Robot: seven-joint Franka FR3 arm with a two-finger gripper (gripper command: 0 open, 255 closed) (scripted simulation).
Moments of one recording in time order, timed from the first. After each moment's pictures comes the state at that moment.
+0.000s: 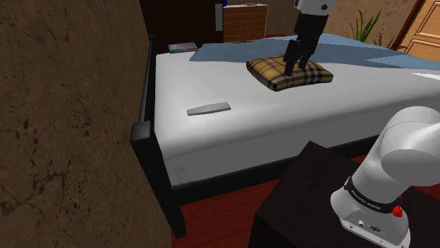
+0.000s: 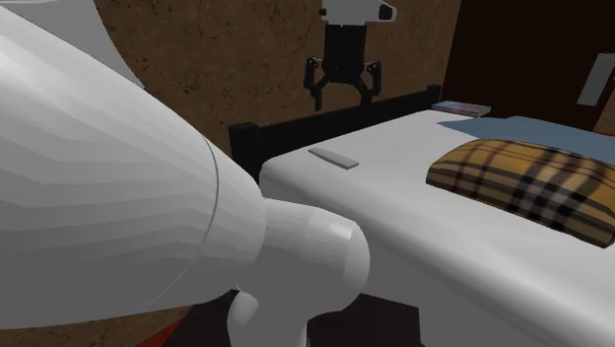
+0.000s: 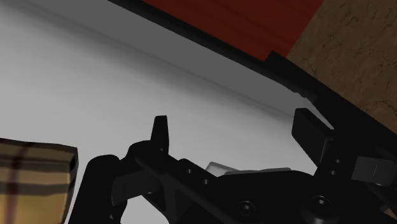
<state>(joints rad) -0.01 -0.77 -0.07 -2.40 -0.01 1.70 0.00</state>
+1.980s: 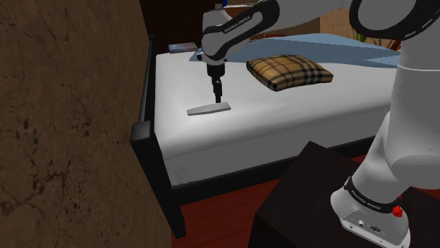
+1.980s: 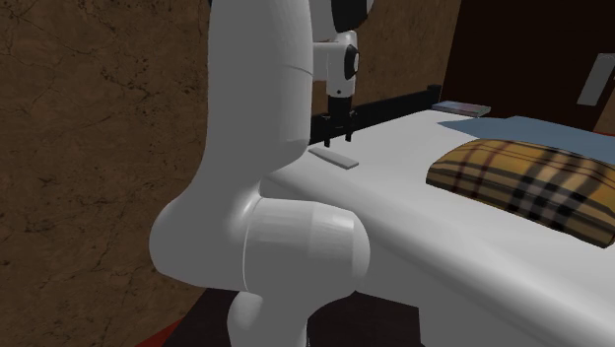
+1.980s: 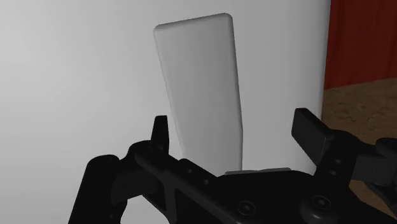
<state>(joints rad) 0.17 0.30 -0.13 -1.77 0.04 2.08 -0.87</state>
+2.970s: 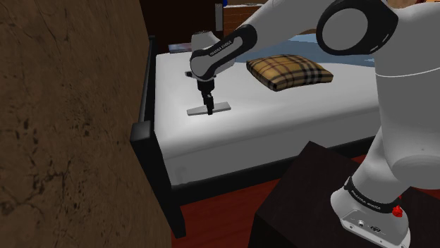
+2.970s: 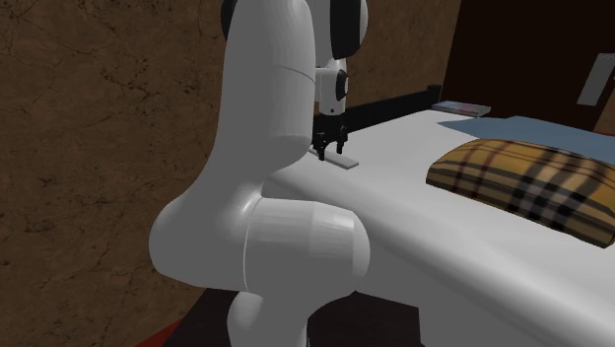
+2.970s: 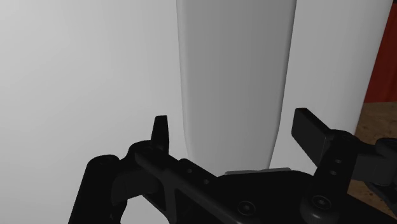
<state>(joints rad) 0.18 0.48 -0.10 -1.67 0.04 2.15 -0.96</state>
